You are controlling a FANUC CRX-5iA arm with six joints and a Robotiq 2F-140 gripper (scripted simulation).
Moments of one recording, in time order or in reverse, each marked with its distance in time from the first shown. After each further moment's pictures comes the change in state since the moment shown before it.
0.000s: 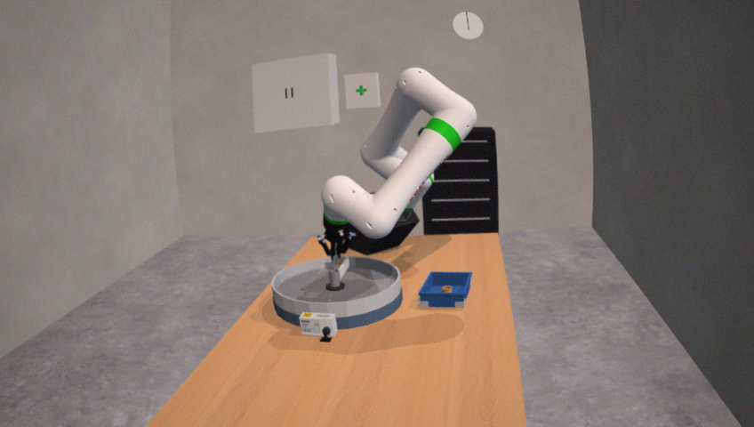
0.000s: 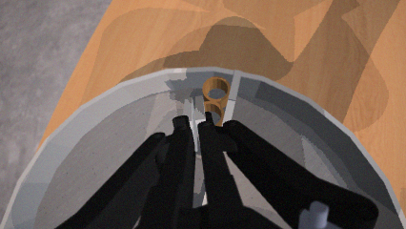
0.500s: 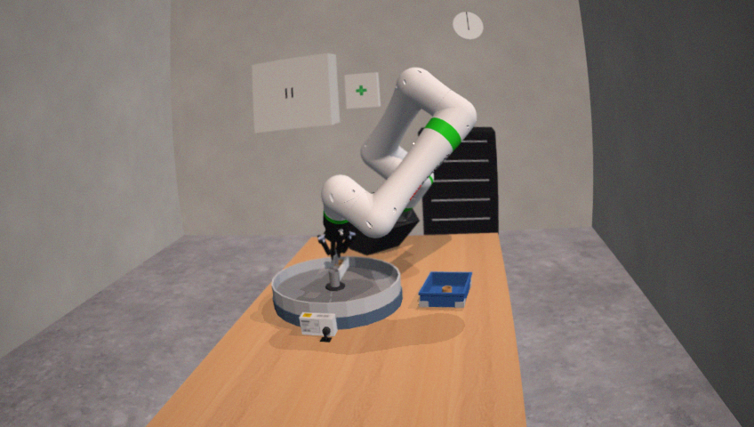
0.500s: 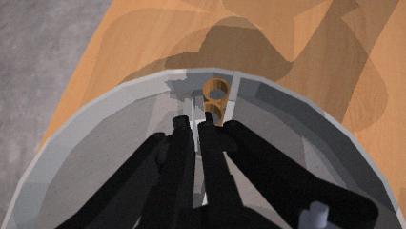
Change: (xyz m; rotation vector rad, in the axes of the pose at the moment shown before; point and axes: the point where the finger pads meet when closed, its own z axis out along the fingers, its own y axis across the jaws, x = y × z) arm 0.001 0.000 -0.002 0.000 0.000 0.000
